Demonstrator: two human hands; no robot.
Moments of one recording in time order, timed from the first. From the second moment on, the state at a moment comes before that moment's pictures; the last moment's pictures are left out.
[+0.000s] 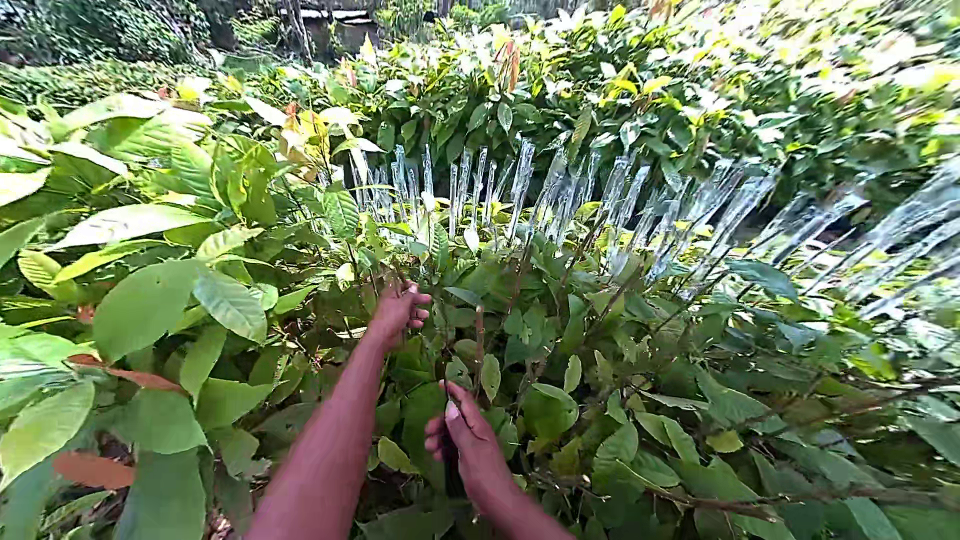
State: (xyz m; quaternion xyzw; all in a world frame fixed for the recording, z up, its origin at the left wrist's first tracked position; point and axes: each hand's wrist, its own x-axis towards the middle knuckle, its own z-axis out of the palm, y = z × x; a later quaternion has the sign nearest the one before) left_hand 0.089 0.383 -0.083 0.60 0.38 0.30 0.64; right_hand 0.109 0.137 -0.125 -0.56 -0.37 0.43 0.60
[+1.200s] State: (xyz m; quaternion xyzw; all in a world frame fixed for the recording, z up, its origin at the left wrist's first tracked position) left_hand 0.095 0.386 -0.124 0.64 0.23 0.15 0.72; right_hand 0.144 0.244 -0.118 -0.63 -0.19 0.41 0.63
